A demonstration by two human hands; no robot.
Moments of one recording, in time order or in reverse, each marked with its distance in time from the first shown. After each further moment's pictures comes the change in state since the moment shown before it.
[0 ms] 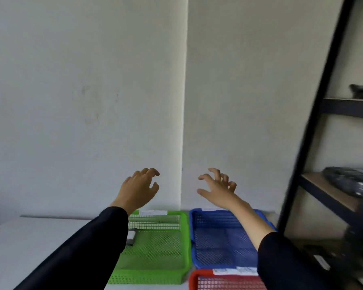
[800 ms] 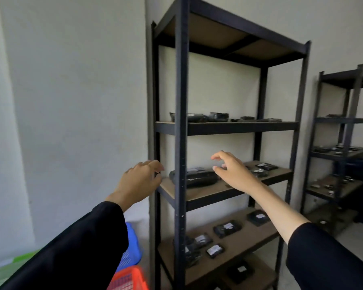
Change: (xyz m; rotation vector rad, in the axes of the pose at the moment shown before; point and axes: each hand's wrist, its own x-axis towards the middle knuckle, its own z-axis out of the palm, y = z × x) left_hand -0.058 0.442 -0.005 -0.274 0.056 0.526; right_hand -0.336 0.277 -0.280 0.072 0.501 0.224
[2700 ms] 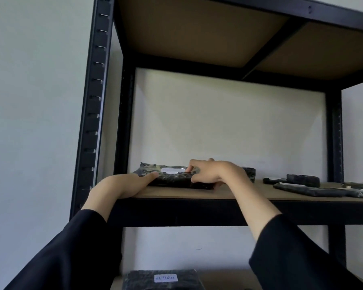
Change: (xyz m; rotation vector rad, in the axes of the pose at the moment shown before) left_hand 0.405 0.029 0.136 0.087 -0.252 -0.691; right_hand 0.436 0.187 -0.043 -0.323 -0.452 -0.176
